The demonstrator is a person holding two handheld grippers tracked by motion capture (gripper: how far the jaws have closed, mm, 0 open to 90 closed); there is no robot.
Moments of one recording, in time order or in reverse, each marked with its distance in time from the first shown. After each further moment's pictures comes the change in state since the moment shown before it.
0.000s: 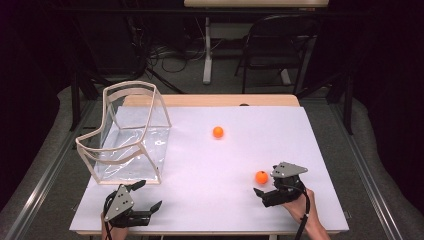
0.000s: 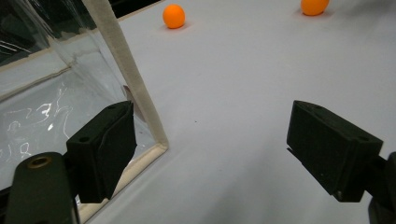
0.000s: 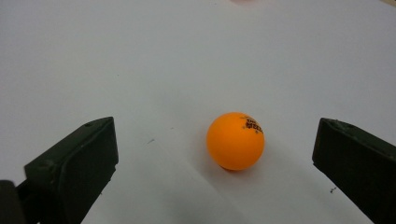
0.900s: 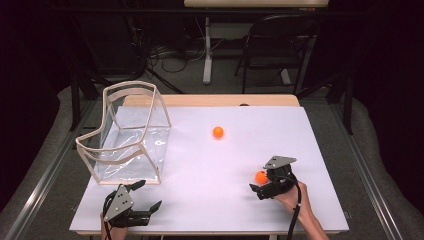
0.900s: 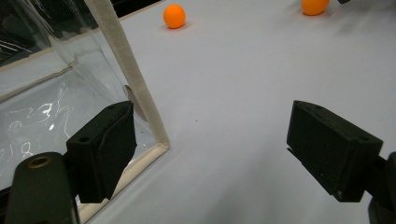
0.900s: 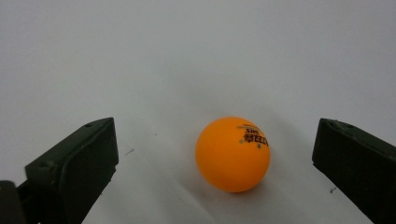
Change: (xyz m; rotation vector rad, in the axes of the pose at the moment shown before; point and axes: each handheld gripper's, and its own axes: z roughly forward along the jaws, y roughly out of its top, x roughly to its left) left arm 0.001 0.000 -0.001 0.001 -0.001 0.002; right arm -0.013 0.004 0.033 0.096 0.034 0.045
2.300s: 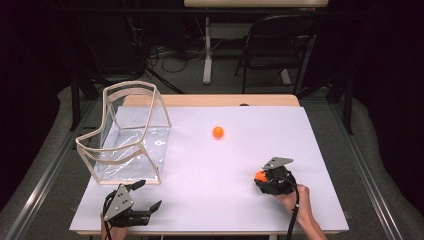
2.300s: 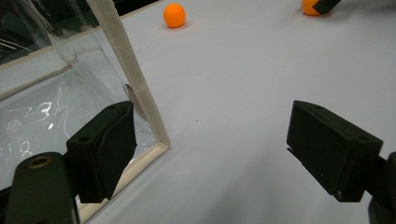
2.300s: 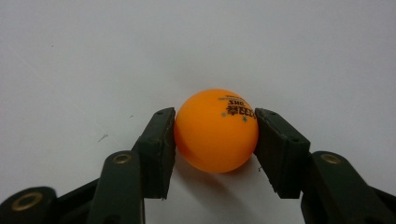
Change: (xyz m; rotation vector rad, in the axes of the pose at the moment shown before) left arm 0.001 0.000 0.001 0.000 -0.002 -0.006; right arm 0.000 -0.005 0.007 0.077 -0.077 0.037
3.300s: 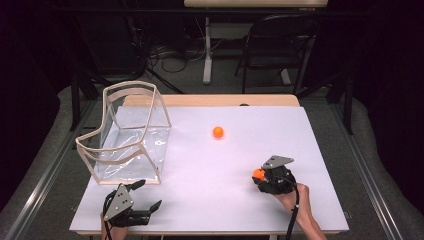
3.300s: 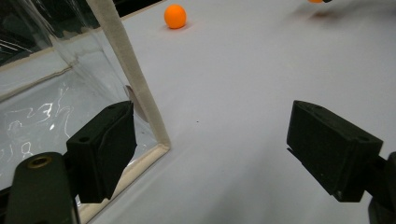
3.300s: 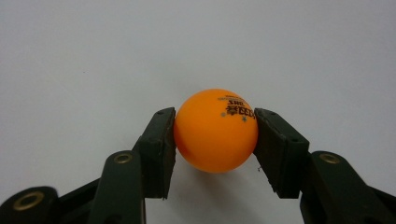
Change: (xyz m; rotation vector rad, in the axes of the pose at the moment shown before) left arm 0.000 0.001 0.000 -0.003 0.001 0.000; right arm 0.009 0.012 -0.015 -0.053 -0.003 -0.031
